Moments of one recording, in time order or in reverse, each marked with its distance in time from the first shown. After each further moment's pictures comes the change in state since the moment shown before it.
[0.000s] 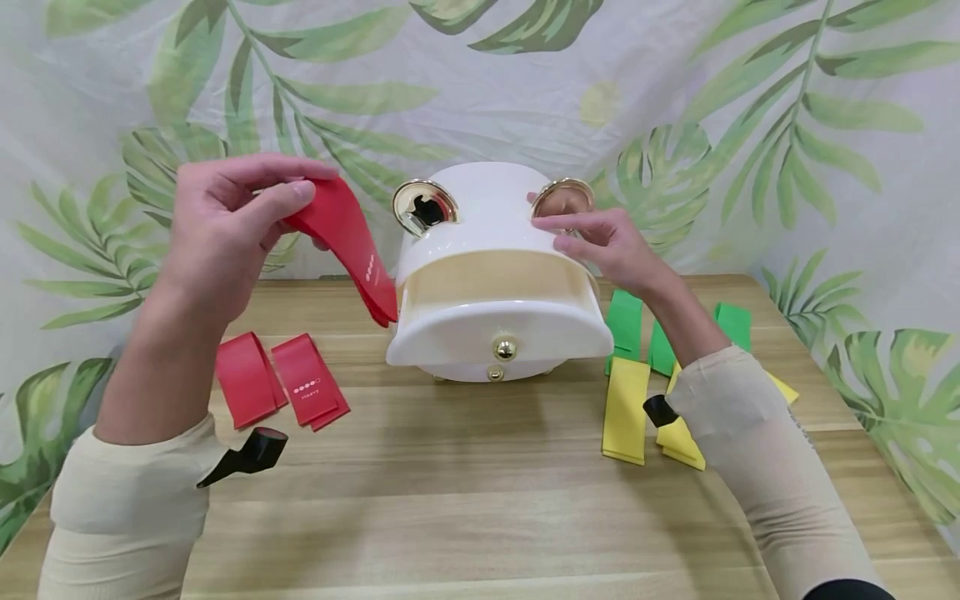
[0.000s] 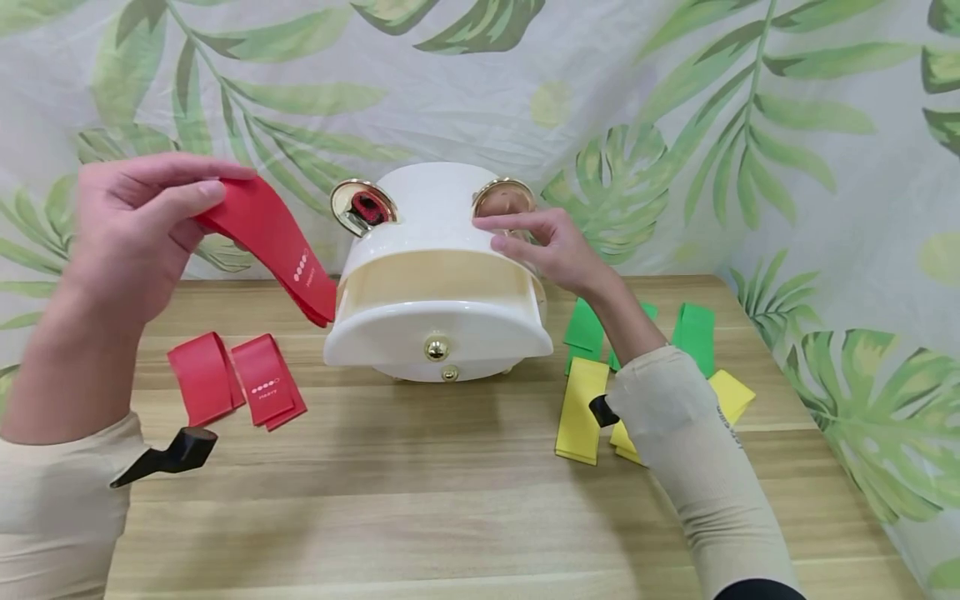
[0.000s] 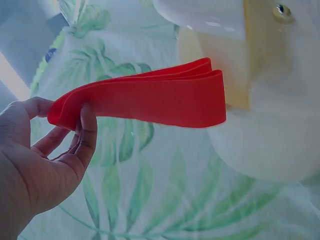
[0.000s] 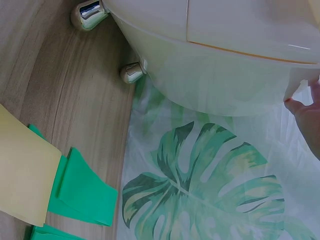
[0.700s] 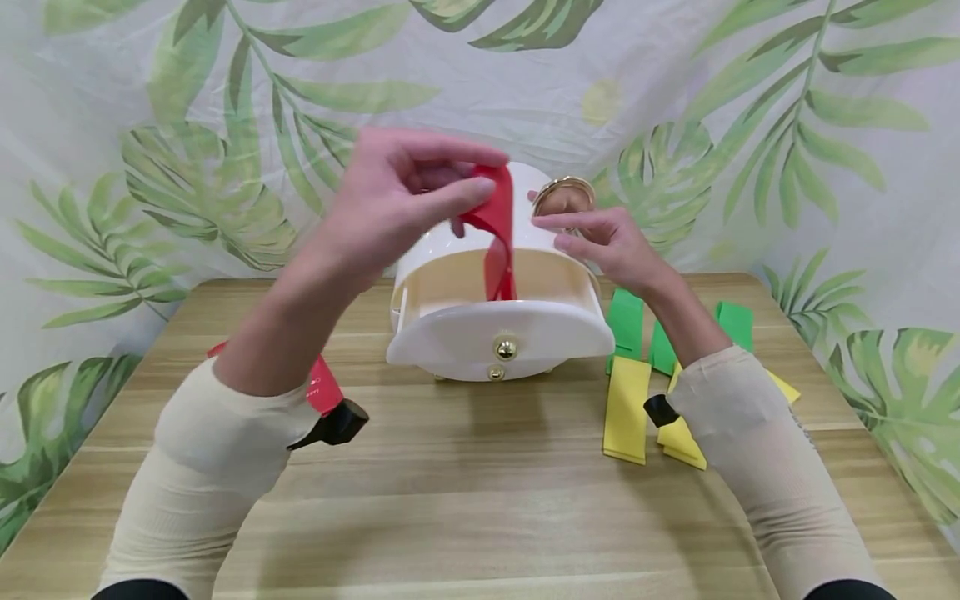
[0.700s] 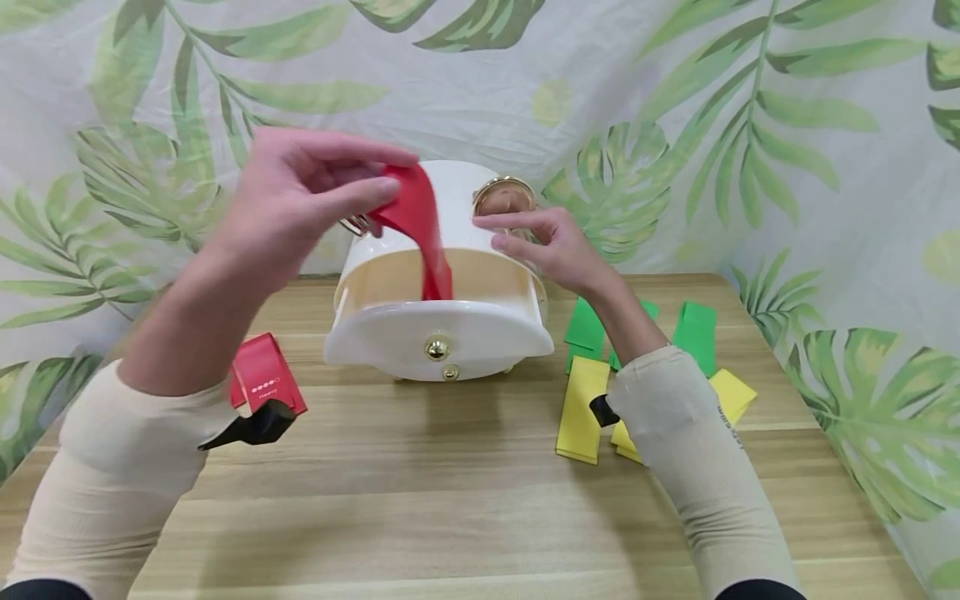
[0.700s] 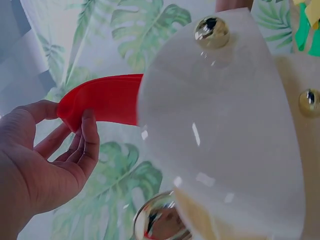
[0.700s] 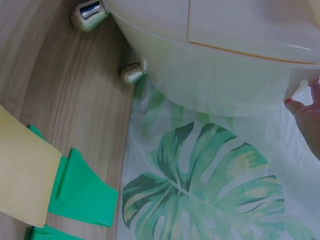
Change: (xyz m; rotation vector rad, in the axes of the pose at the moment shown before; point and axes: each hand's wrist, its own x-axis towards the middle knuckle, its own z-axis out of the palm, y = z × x) left_hand 0.031 -0.003 0.097 0.169 -0.278 -0.091; right_hand 0.001 0.000 -0.002 -0.001 -0.007 0.002
